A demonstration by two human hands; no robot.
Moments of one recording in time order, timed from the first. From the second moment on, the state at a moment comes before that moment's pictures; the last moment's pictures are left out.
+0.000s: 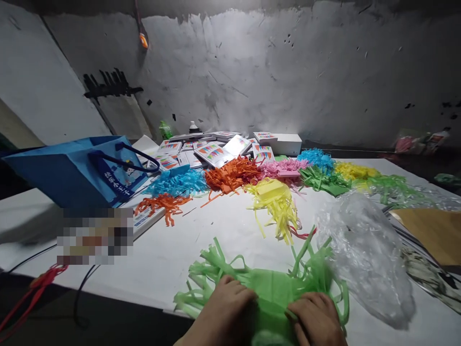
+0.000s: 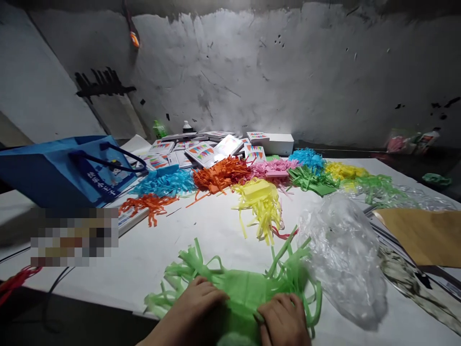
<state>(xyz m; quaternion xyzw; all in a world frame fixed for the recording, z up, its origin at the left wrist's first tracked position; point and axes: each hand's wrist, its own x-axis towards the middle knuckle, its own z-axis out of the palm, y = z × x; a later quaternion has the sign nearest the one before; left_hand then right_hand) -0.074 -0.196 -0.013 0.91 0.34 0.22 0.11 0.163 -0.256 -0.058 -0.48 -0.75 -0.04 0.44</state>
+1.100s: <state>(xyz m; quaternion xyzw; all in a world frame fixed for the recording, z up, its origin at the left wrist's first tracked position) -0.101 -0.169 0.025 0.88 0.40 0.25 -0.03 0.151 -0.235 -0.056 -0.42 -0.79 -0.18 0.40</state>
